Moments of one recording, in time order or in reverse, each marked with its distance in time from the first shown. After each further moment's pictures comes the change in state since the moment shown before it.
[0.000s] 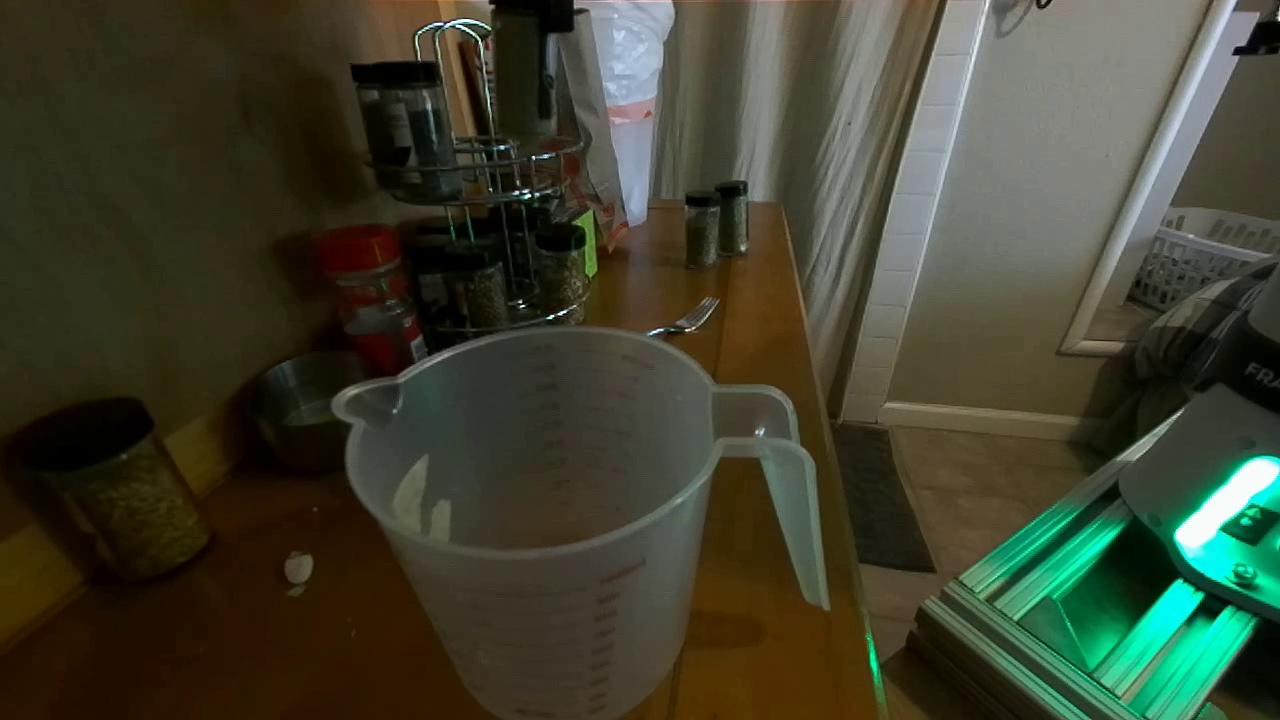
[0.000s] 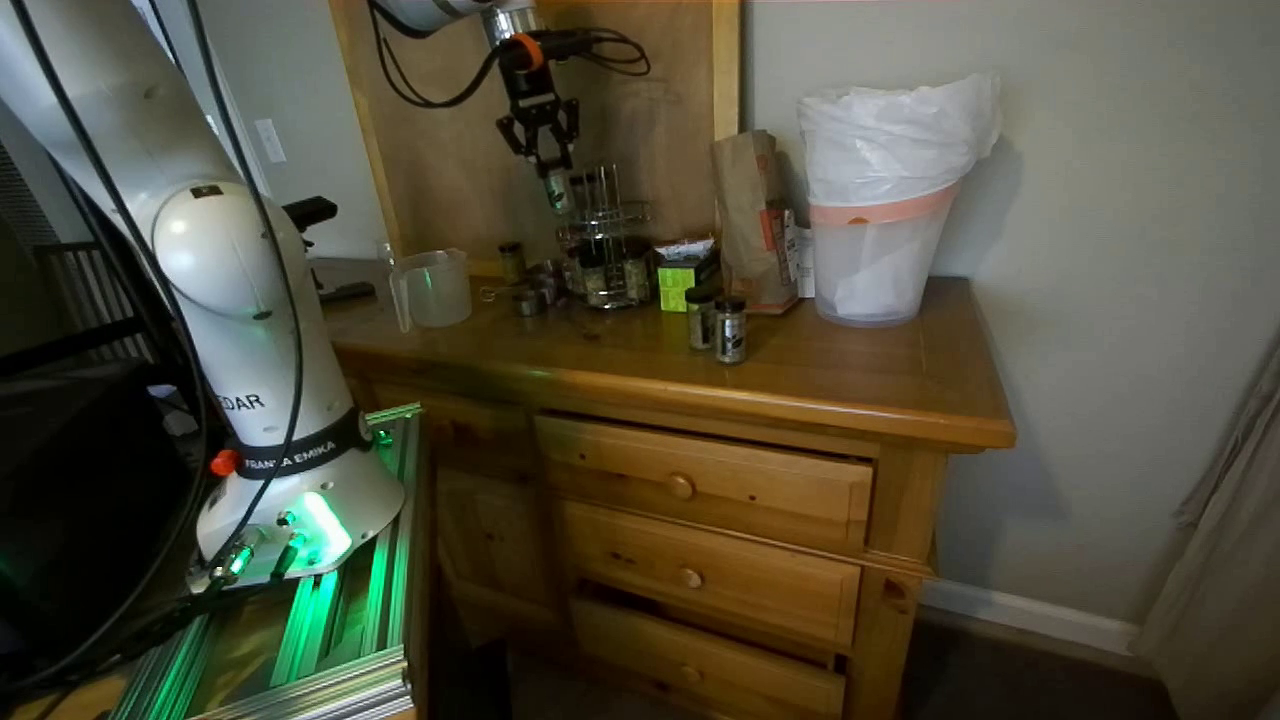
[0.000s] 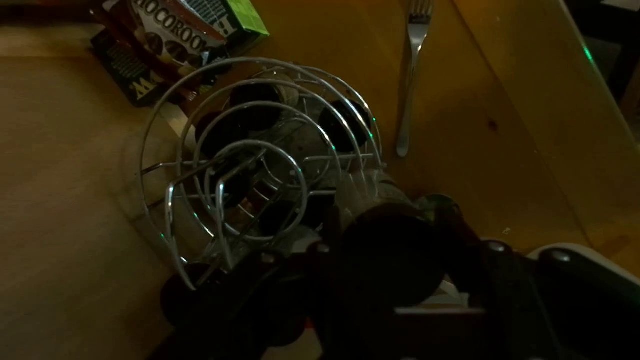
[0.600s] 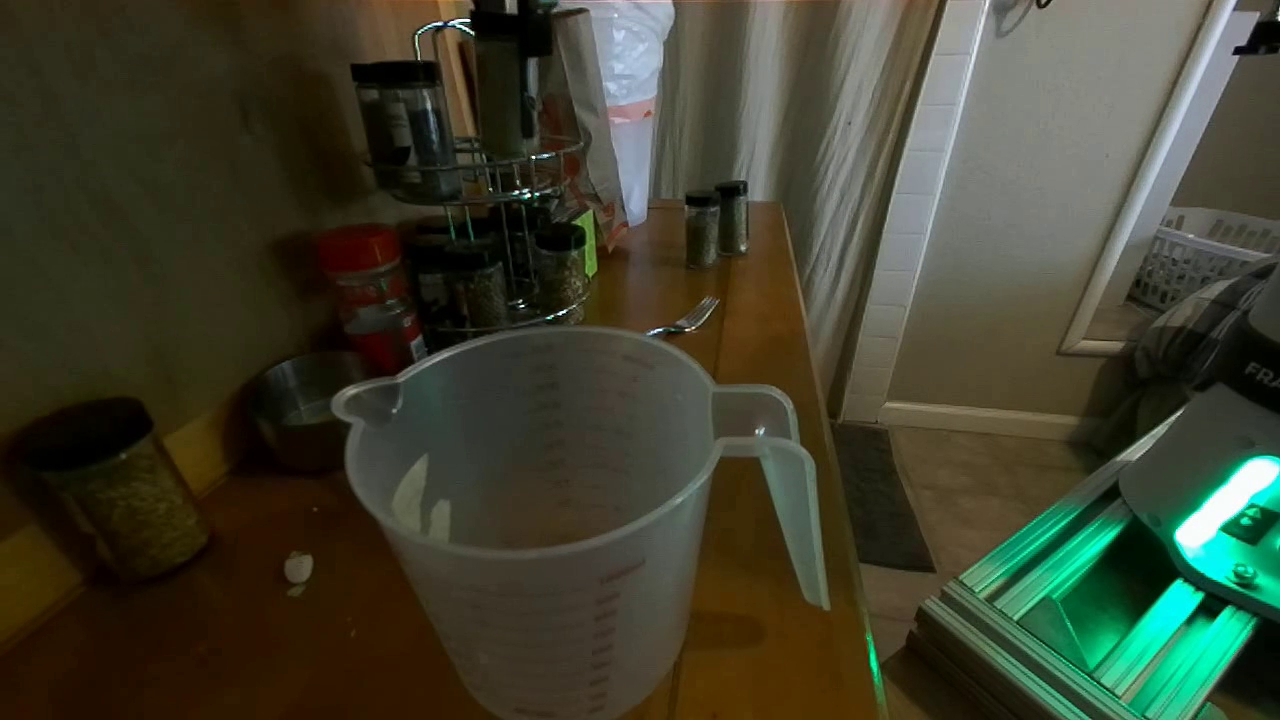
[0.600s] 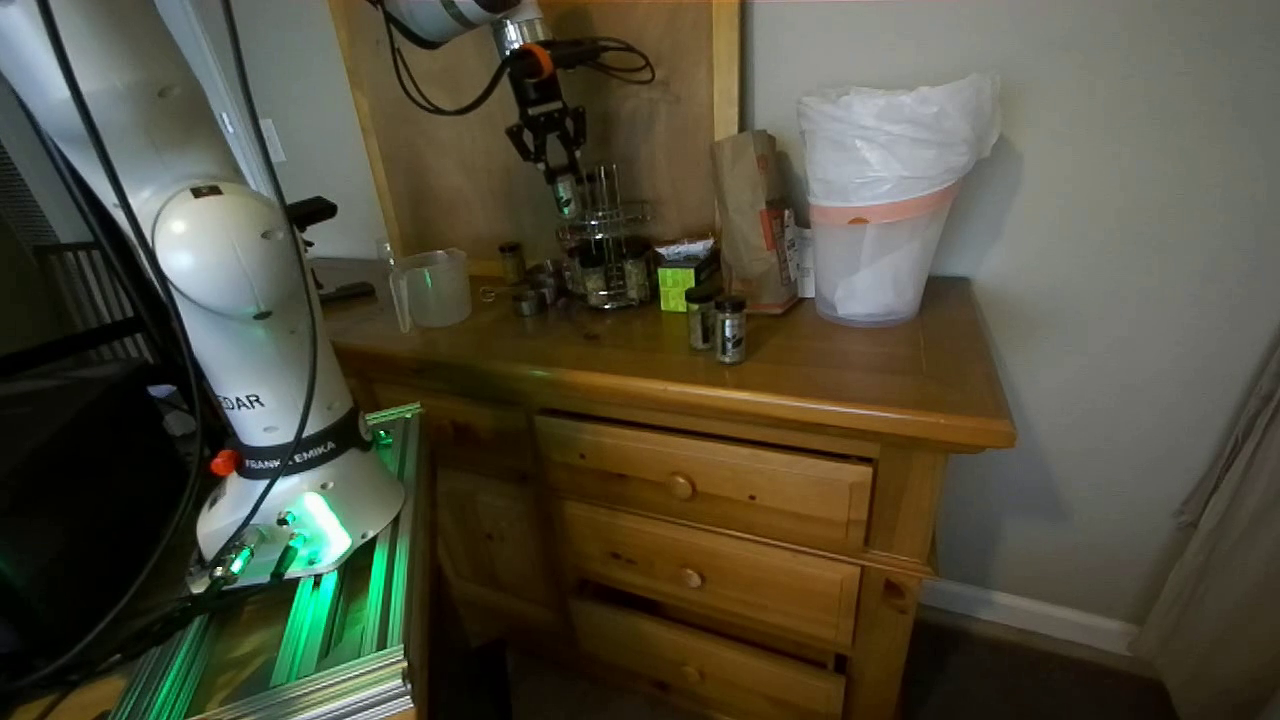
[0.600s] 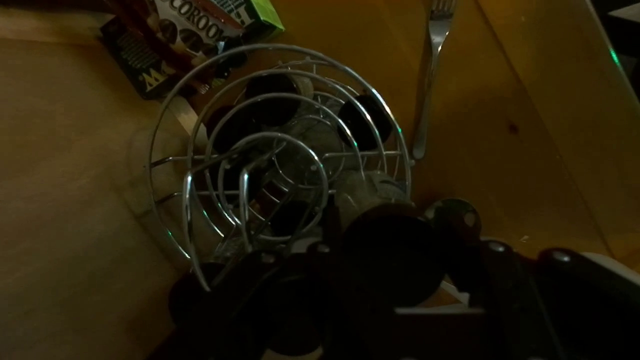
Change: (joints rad) arm -0.001 0.073 0.011 0.042 -0.045 0.013 0.012
